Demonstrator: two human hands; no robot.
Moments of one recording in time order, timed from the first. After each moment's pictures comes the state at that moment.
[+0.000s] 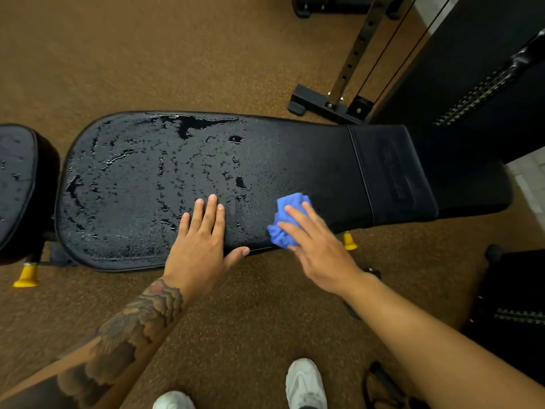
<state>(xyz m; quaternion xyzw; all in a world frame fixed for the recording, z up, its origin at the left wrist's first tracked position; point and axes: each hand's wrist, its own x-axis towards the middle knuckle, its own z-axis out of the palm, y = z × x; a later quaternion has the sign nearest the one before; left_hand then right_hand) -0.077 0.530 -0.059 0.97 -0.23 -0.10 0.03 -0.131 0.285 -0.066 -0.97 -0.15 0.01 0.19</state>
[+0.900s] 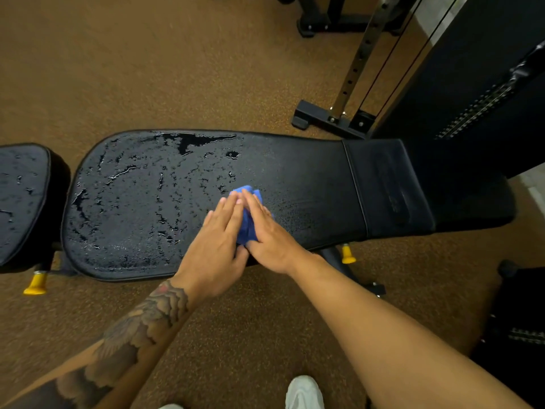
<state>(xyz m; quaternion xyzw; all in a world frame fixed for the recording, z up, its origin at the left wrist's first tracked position) -0.073 0.496 -0.028 0.93 -0.27 -0.08 0.24 -0.071 0.342 -0.042 -0.88 -0.08 0.15 0.43</state>
